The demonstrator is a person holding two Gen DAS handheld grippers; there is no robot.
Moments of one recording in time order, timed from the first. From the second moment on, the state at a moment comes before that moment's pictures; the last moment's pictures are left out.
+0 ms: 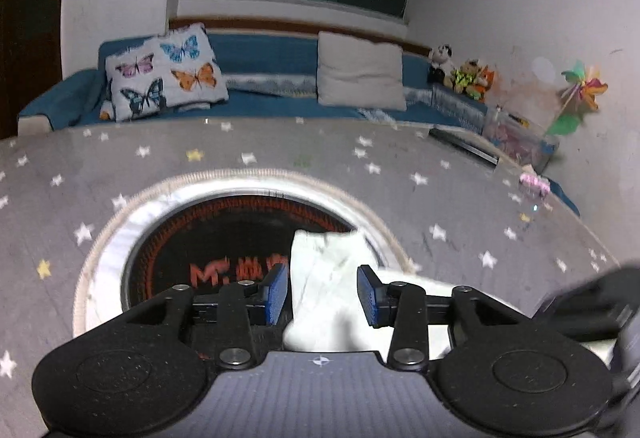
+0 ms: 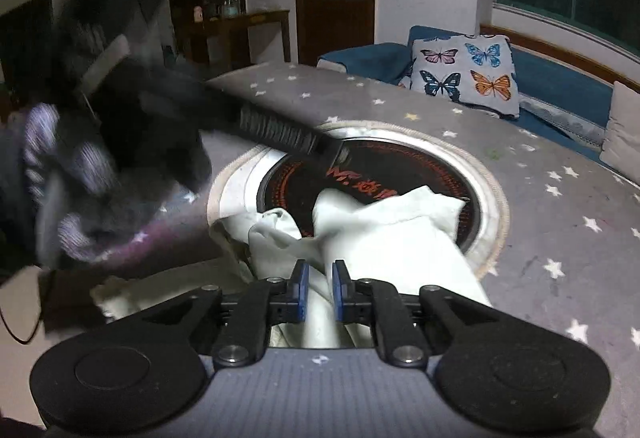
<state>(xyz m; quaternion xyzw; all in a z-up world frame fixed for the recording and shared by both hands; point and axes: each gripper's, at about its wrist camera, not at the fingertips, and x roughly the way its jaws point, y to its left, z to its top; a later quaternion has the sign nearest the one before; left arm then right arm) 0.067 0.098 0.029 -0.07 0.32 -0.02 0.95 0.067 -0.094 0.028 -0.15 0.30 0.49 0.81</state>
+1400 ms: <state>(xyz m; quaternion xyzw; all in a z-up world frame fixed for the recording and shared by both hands) 0.111 0.098 0.007 -0.03 0.36 0.00 0.93 0.201 -0.263 -0.014 0.02 0.39 0.18 0.90</state>
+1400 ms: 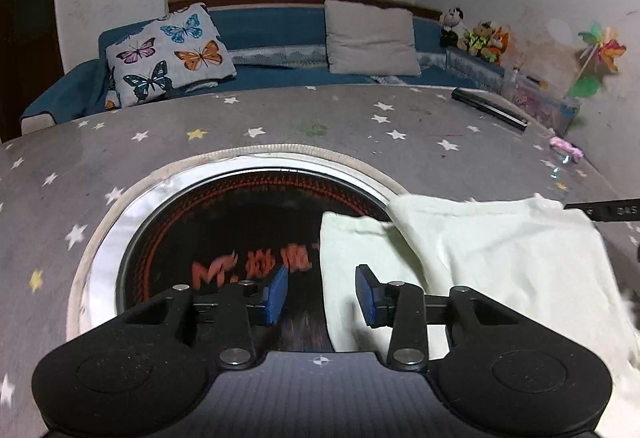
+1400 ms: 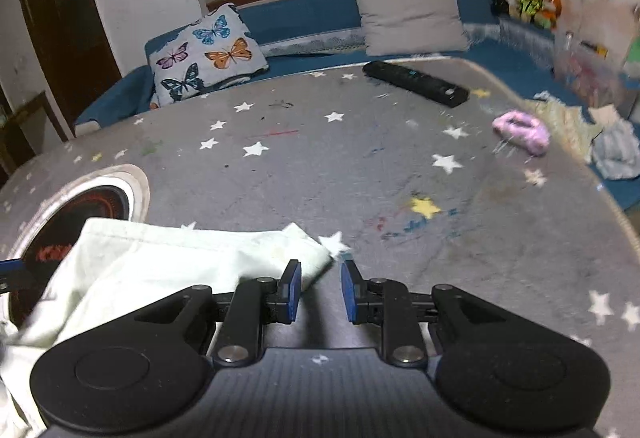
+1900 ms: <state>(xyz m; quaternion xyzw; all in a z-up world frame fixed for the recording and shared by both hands) 0.172 0.083 -0.018 0.02 0.39 -0.03 0.92 0.219 -0.243 -0.009 0.01 0.39 0.20 0.90</state>
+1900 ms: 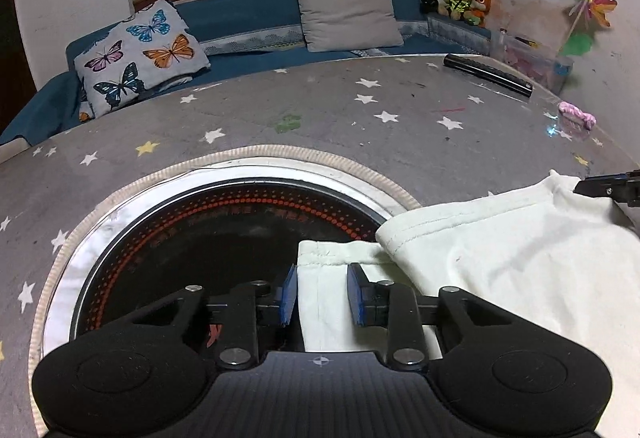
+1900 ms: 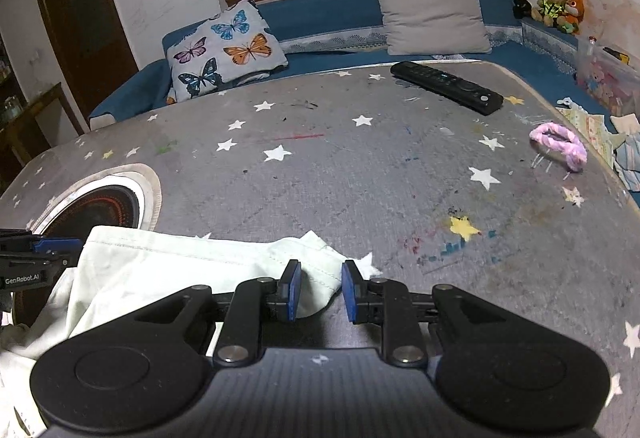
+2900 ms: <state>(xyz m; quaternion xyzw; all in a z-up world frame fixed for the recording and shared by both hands) 0.129 0.195 0.029 -0.02 0.30 0.14 0.94 0.227 -0.250 -0.005 0.03 0.38 0.20 0.90</state>
